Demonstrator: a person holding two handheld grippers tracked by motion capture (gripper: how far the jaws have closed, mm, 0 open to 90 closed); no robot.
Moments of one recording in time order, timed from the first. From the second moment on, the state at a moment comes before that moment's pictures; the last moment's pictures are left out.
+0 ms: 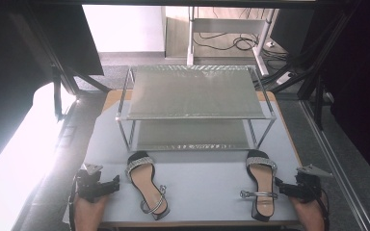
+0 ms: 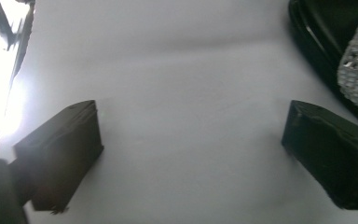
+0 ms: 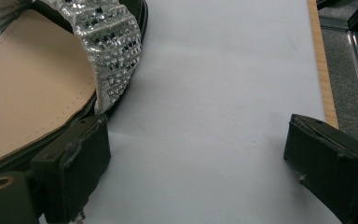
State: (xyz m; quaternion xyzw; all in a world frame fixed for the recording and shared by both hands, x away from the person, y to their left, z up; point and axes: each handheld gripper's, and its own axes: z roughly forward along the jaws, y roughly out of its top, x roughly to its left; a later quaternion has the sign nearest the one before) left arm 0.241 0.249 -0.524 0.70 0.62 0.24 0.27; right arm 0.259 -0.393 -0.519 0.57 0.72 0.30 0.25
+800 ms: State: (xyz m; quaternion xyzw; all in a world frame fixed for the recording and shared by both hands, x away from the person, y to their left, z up) left arm 0.242 0.251 -0.524 0.70 0.62 0.23 0.27; right arm 0.258 -0.393 -0.519 0.56 0.73 0.30 0.25
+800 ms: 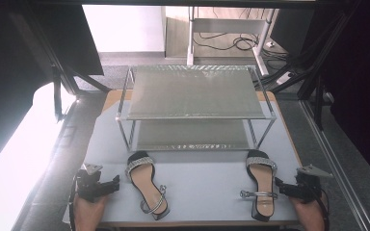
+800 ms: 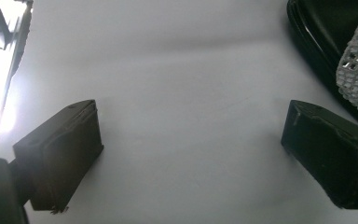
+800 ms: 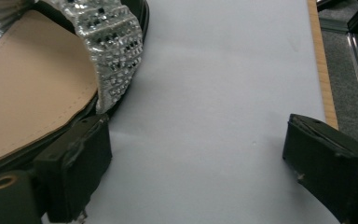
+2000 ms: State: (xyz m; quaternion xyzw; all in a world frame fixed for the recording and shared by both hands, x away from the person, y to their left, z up) left arm 0.279 0.221 -0.520 0.74 0.57 0.24 0.26; right arm 0.259 -0.393 -0.519 0.56 0.73 0.30 0.25
